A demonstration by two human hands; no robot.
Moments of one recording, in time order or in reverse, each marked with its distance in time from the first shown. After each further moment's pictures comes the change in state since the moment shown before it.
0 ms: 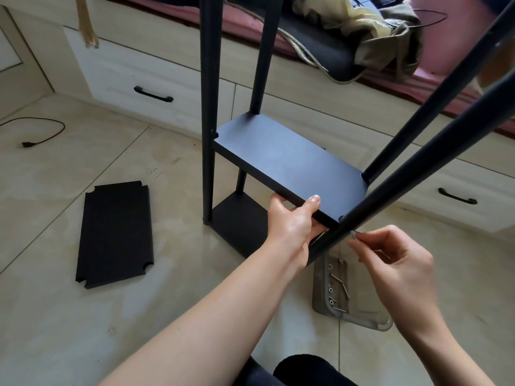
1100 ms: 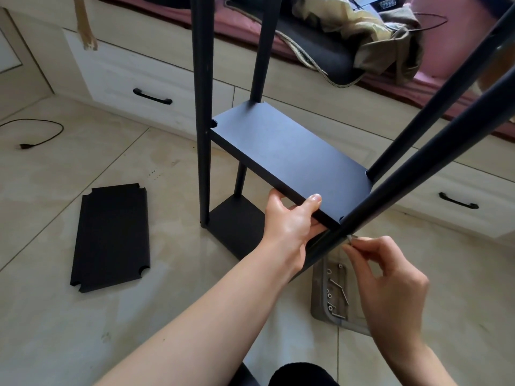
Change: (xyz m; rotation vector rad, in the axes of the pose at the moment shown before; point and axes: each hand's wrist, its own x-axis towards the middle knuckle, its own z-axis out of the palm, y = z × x) left_hand 0.005 0.005 0.001 0.044 -0.051 0.043; right_hand -0.009 0.007 0.017 -0.247 0.194 -0.271
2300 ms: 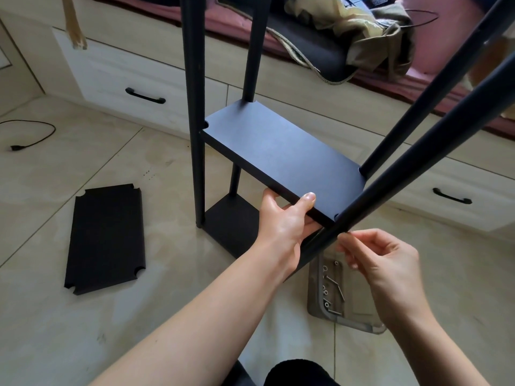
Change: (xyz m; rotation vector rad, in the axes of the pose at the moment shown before) left_hand -0.002 -0.003 0.001 -0.009 -0.006 0.009; right_hand 0.023 0.005 -0.008 0.599 -0.216 0.591
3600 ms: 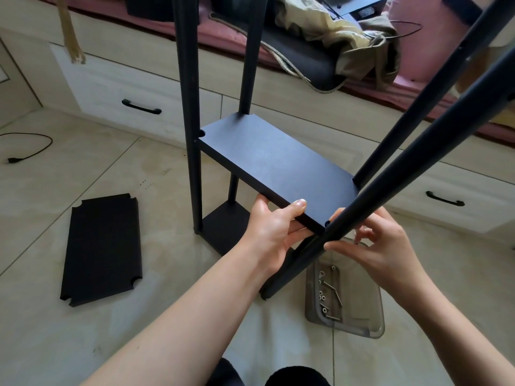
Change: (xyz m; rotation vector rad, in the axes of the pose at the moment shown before) left_hand 0.002 0.012 -0.009 0.067 -0.122 -0.053; right_hand 0.038 -0.013 -0.017 -0.396 -0.323 -0.467
